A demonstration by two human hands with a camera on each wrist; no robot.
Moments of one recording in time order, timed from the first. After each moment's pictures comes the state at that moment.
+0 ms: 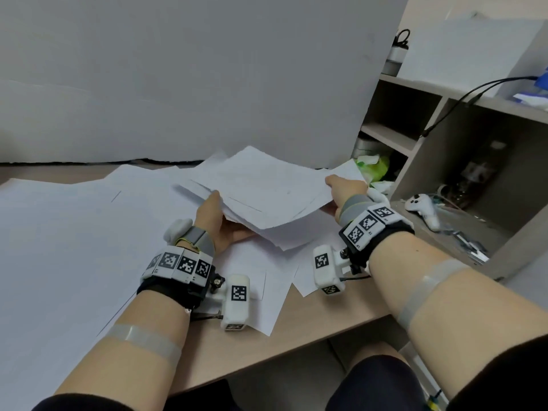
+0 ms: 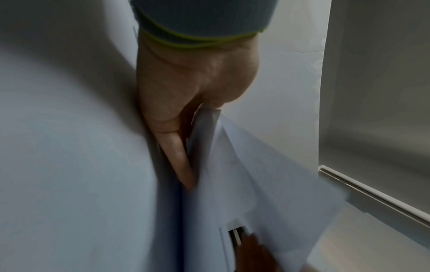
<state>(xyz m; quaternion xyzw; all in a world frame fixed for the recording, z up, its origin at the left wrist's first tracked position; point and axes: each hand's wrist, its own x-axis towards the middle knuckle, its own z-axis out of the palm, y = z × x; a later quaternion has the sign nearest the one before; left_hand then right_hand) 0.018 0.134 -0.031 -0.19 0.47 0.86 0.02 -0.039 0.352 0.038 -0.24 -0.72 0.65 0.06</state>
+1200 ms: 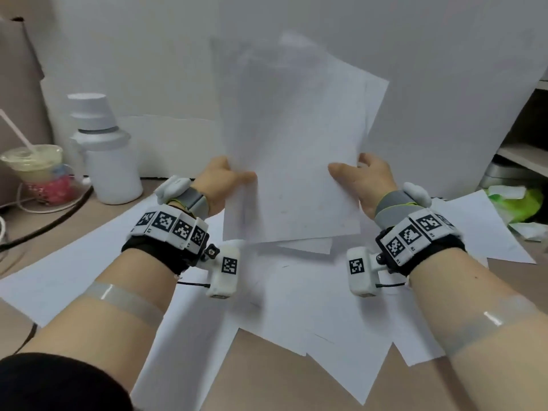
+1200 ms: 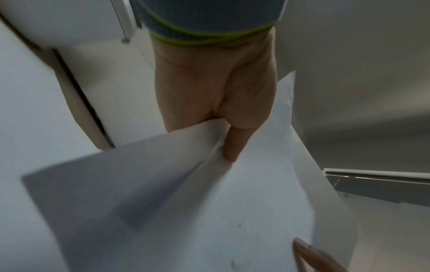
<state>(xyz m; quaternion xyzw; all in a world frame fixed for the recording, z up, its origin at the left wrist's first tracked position) 0.045 -0.014 0.062 -0.13 0.72 0.66 -0.17 -0.074 0.212 0.062 0.09 -0.72 0.69 -0.02</state>
